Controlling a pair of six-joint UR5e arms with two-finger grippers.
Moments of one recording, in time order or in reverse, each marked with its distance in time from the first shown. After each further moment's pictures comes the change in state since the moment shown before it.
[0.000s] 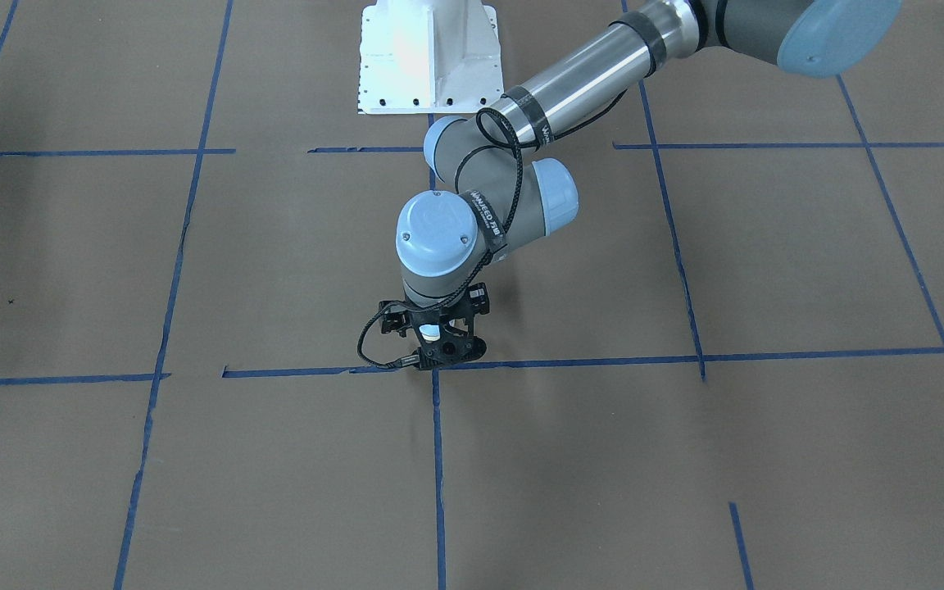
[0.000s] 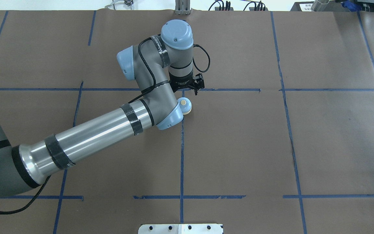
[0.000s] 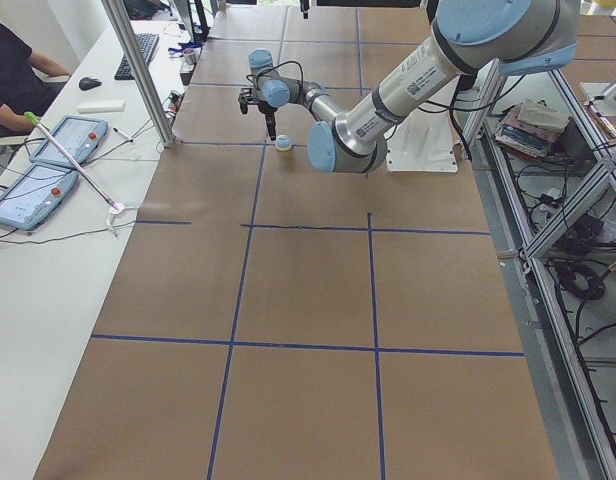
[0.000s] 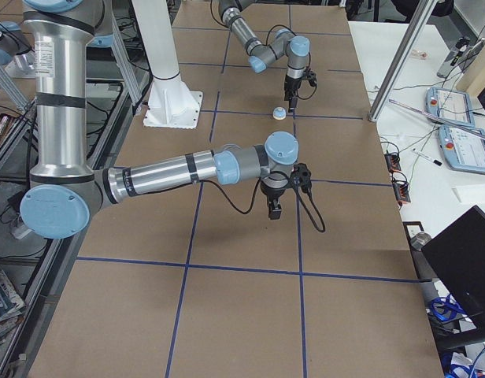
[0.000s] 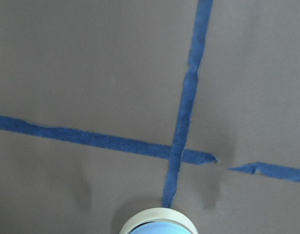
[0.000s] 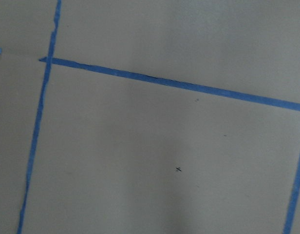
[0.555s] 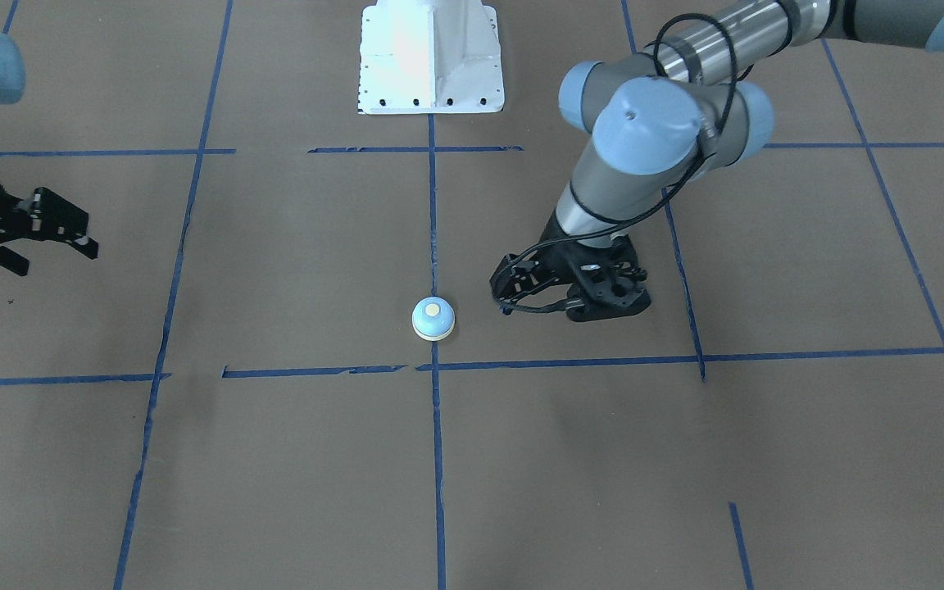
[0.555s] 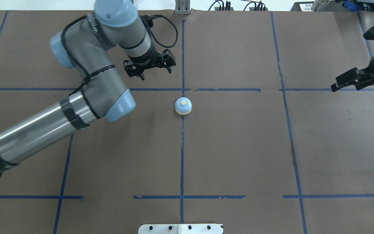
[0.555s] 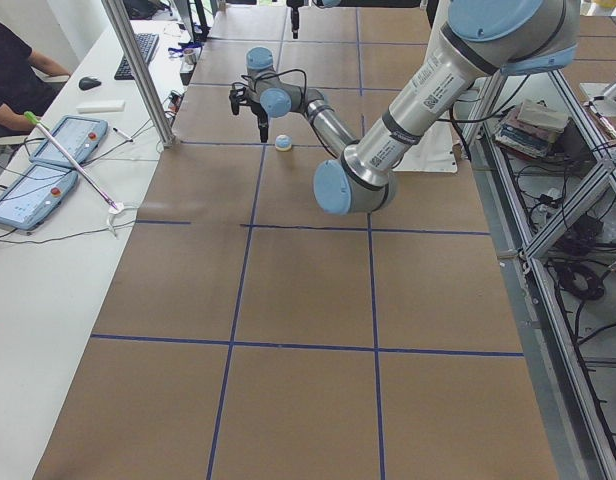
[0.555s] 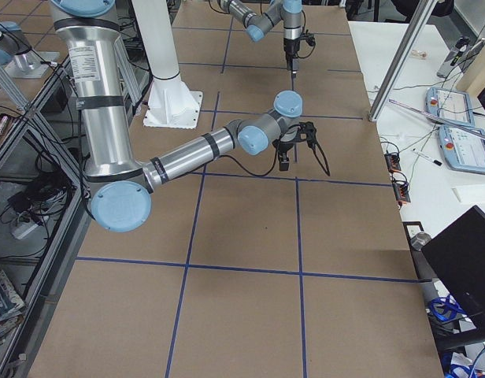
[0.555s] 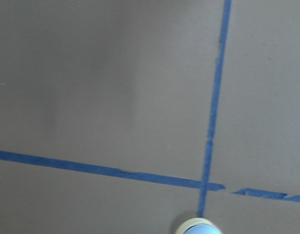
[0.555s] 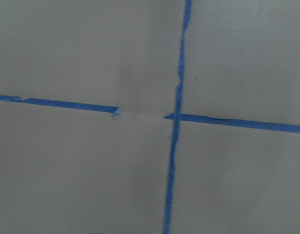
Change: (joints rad) left arm -0.110 0.425 -0.545 0.002 -0.007 0.005; right arm -0.268 0.213 -0.002 0.184 -0.088 0.553
